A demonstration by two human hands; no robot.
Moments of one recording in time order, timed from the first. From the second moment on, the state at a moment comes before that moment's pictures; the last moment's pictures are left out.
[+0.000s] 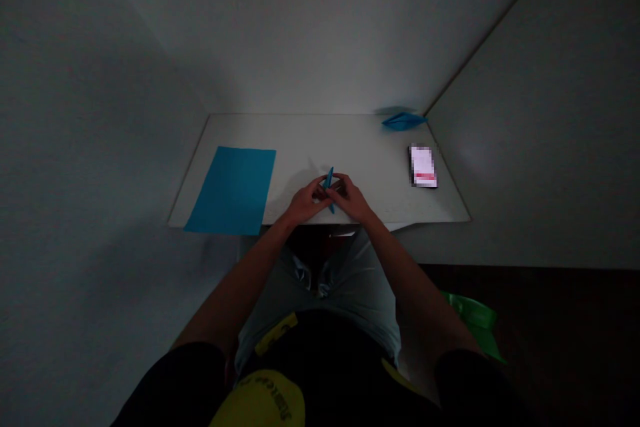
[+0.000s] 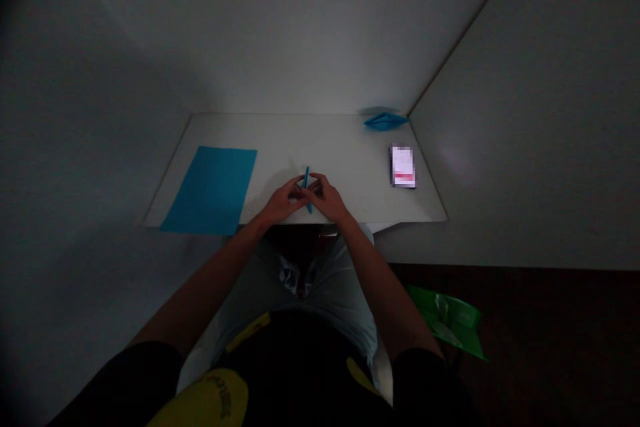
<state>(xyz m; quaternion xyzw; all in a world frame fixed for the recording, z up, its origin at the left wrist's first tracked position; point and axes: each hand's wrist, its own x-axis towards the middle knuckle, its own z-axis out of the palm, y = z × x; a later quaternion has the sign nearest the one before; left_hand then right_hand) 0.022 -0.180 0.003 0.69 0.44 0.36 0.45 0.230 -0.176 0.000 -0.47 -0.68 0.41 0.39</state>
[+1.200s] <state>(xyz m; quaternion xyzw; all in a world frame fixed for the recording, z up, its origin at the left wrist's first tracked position) 0.015 -0.166 -0.003 0.60 0.45 0.43 0.51 0.241 -0.176 -0.014 -0.45 -0.63 0.42 0.47</state>
